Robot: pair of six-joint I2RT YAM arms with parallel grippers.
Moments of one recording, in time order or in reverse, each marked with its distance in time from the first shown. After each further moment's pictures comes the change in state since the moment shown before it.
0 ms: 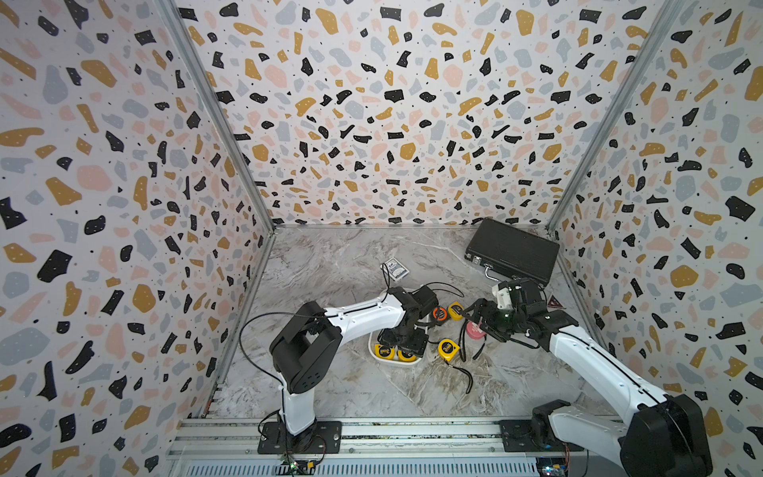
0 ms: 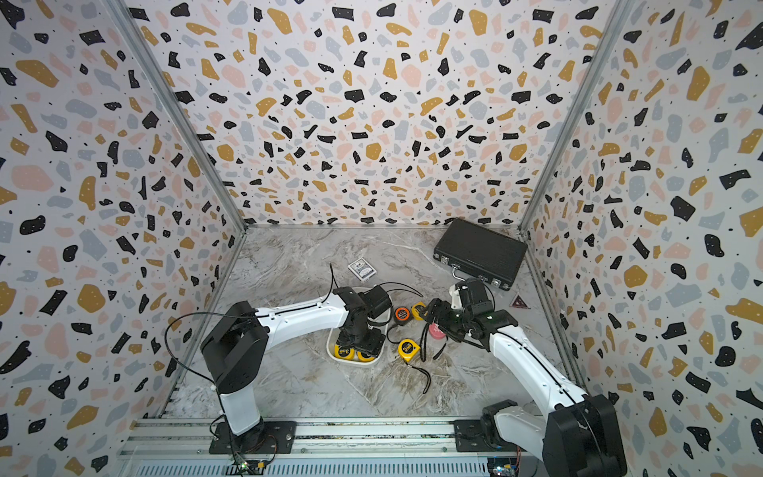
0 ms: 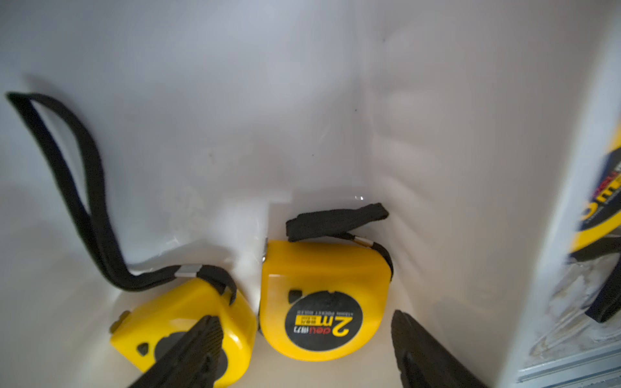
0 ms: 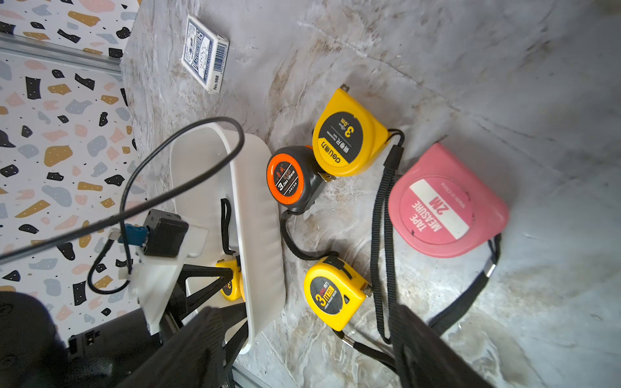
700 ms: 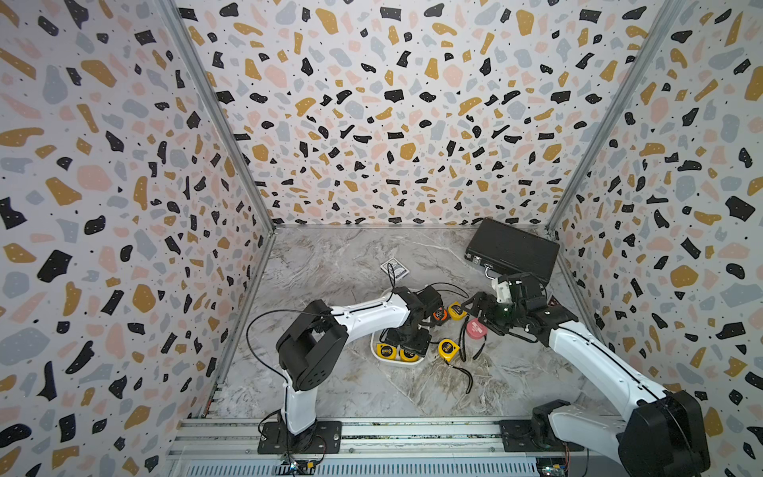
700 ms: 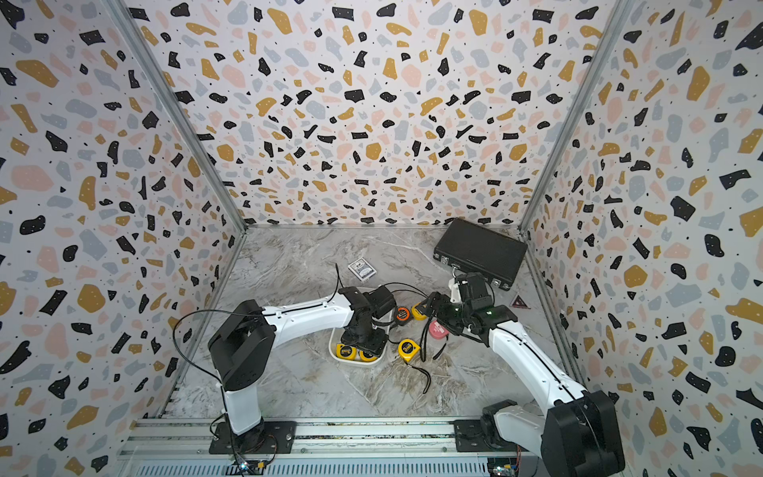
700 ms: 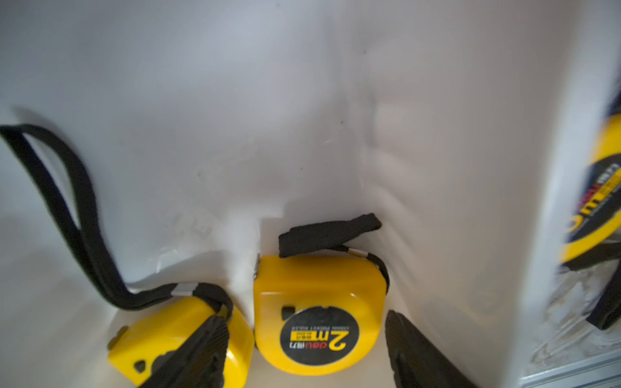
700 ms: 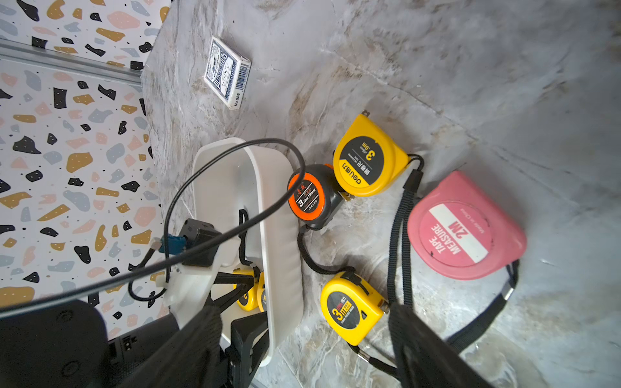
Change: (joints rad) left arm -0.014 0.033 0.042 0.000 -0.004 0.026; right arm 0.000 0.021 0.045 0.023 0.000 0.008
